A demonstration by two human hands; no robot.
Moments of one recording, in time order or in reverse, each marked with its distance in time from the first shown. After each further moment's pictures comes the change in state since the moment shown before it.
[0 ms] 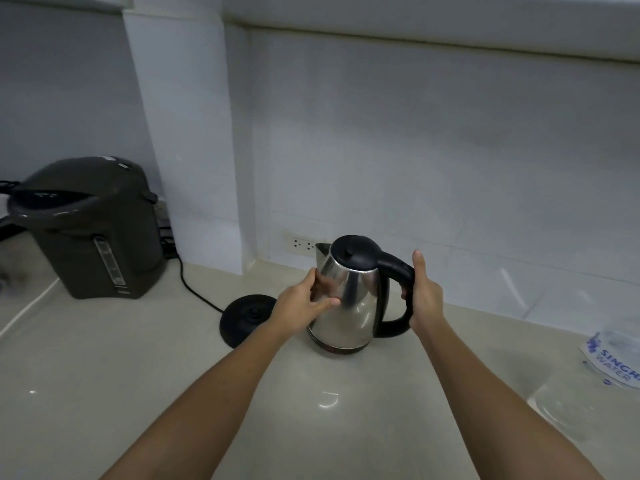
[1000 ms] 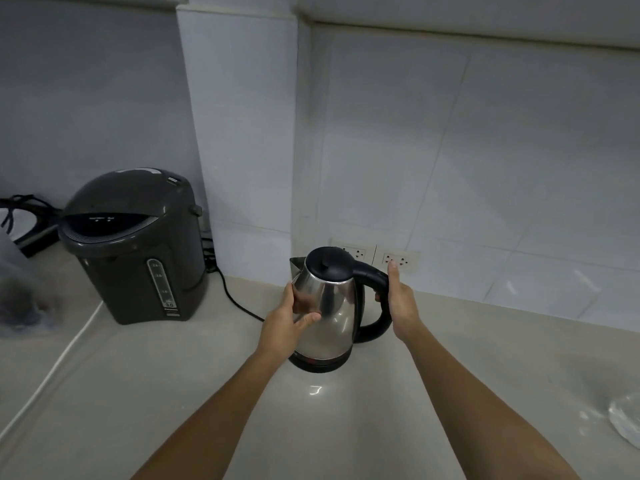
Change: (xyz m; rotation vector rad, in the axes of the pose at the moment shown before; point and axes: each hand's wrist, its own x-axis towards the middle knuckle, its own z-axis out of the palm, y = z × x) left_hand -0.011 -0.132 -0.118 -0.047 0.104 -0.113; right_hand -0.046 0.033 0.181 -0.225 -0.153 0.004
